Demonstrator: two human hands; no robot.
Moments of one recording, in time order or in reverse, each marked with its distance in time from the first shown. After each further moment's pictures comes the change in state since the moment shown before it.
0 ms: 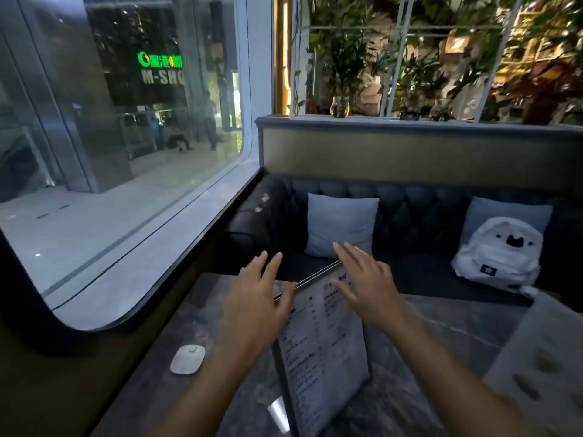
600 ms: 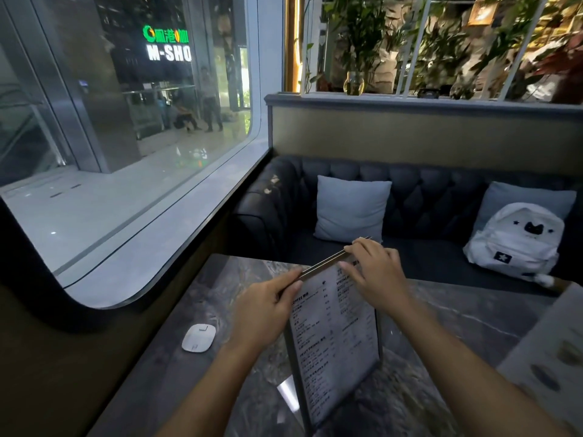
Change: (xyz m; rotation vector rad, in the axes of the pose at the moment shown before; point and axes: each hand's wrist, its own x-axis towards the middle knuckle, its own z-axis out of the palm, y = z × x) left_hand -0.013 -0.023 0.017 -0.250 -0.033 -0.068; right_hand 0.011 -0.001 0.019 0.030 0.061 0.007
